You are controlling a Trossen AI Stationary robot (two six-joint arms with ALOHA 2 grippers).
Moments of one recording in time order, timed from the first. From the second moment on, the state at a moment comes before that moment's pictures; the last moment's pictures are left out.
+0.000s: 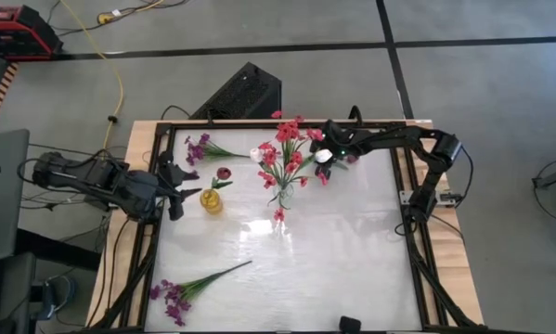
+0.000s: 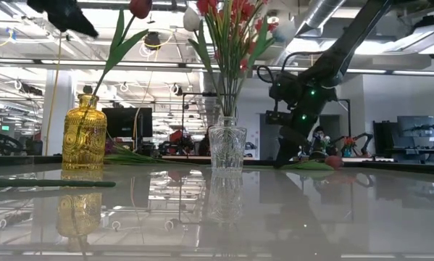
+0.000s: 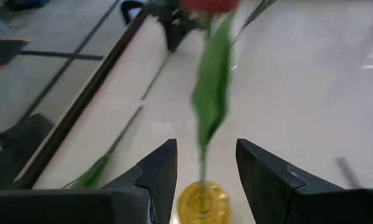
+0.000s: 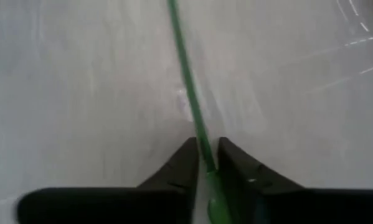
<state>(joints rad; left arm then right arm) -0.26 0.63 0.87 -0.85 -0.49 -0.23 -0.61 1.80 0.88 -0.18 -0.07 -0.34</state>
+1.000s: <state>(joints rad) -0.01 0.63 1.04 -0.89 -0.58 -0.07 -0.44 1.38 0.88 0.48 0.74 -0.95</state>
